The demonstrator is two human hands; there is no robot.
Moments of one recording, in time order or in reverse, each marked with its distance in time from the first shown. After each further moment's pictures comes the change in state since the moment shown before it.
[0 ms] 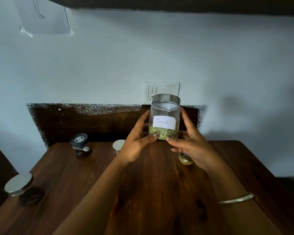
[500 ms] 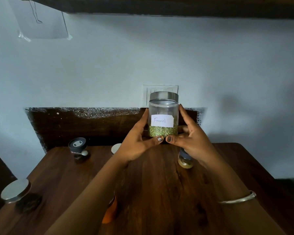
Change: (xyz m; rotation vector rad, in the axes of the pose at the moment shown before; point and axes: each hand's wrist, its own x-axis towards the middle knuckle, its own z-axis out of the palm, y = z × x) left_hand 0.014 0.016 -0.003 0.194 -0.071 0.057; right_hand 0.011 -0.009 -0.009 -0.153 0.072 -0.131
